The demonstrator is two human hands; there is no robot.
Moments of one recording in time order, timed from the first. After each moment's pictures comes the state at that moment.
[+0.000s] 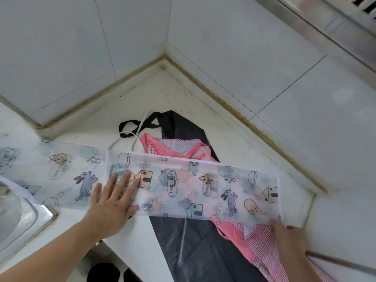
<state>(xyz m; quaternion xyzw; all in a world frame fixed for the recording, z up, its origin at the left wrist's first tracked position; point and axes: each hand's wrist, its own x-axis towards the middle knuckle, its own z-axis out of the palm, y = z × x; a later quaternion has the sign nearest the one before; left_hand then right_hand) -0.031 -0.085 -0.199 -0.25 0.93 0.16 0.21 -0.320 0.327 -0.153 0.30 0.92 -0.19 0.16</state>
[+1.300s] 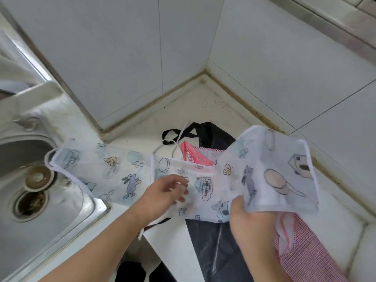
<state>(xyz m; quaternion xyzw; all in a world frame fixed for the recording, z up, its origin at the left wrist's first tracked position) -0.063 -0.090 -0.089 -0.37 0.65 0.67 0.04 -0.187 0.091 -0.042 -0.14 0.86 -0.49 0.00</state>
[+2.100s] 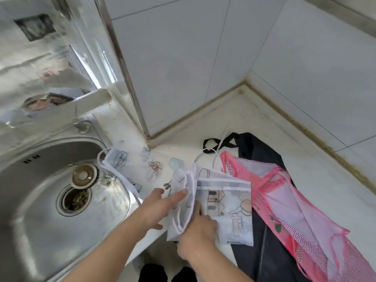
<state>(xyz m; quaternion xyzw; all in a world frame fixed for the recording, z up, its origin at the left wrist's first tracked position) 0.038 -0.167 -0.057 -0.57 0.50 0.64 0.12 -0.043 -0.057 -0.126 -0.43 0.80 0.24 0.34</state>
